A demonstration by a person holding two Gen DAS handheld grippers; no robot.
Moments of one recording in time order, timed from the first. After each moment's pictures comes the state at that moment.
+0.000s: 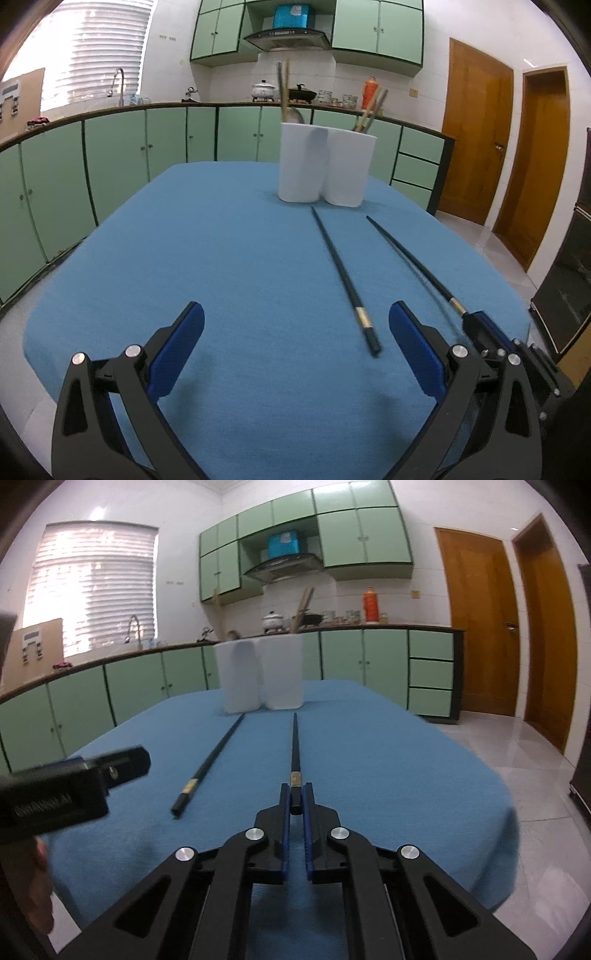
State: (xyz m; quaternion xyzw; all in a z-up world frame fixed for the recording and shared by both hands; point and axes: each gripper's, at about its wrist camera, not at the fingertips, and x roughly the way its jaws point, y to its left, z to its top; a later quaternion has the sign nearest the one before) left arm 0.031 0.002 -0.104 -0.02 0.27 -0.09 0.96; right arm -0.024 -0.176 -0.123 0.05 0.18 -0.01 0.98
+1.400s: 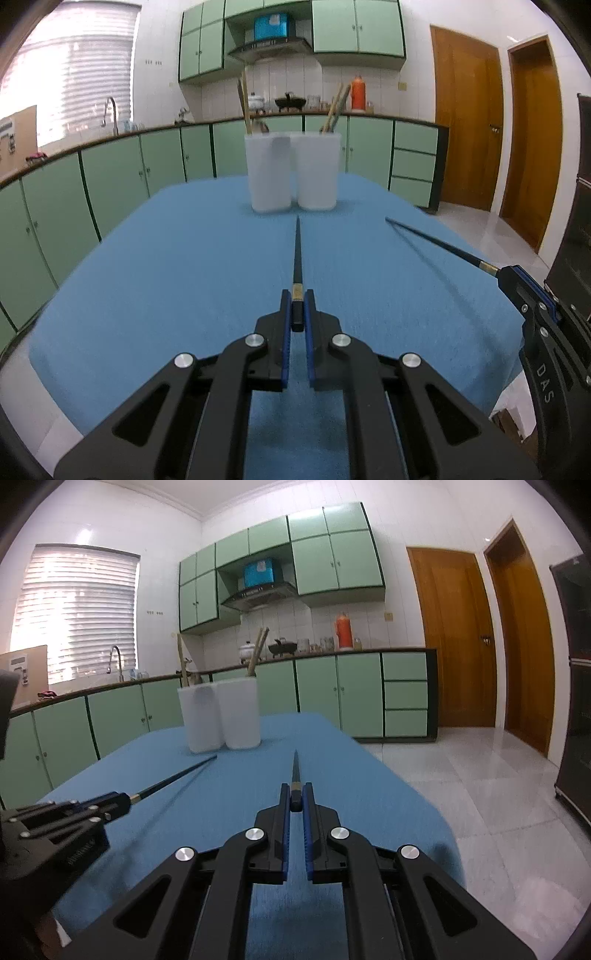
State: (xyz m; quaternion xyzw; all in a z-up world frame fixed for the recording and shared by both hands) left arm 0.016 -0.054 -0.097 0.03 0.24 -0.07 0.97; right arm -0.045 -0.219 -0.101 0.06 0.12 -0.05 0.99
